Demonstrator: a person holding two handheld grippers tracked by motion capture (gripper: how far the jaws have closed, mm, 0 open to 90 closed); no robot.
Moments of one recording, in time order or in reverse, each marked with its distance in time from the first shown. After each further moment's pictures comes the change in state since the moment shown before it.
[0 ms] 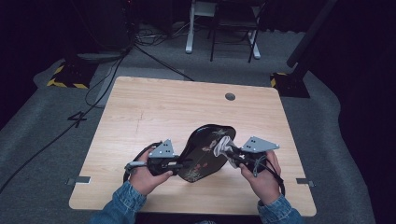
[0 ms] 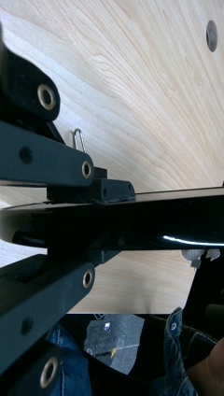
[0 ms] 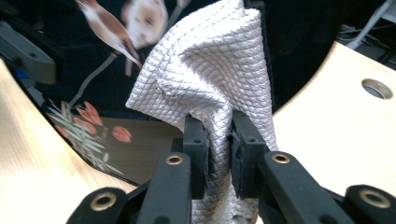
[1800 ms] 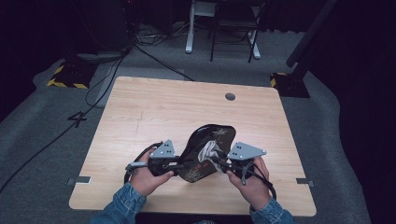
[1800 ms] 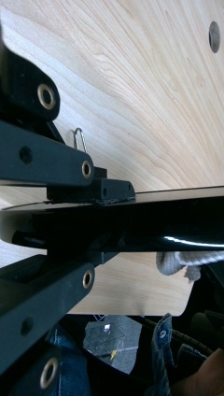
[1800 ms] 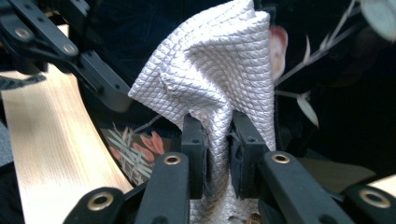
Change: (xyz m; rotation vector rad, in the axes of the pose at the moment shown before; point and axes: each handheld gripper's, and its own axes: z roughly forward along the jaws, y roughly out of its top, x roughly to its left) left arm -0.002 0.001 0.001 0.006 0.008 -0.009; right arm 0.037 0.013 0.012 -0.054 0.091 -0.080
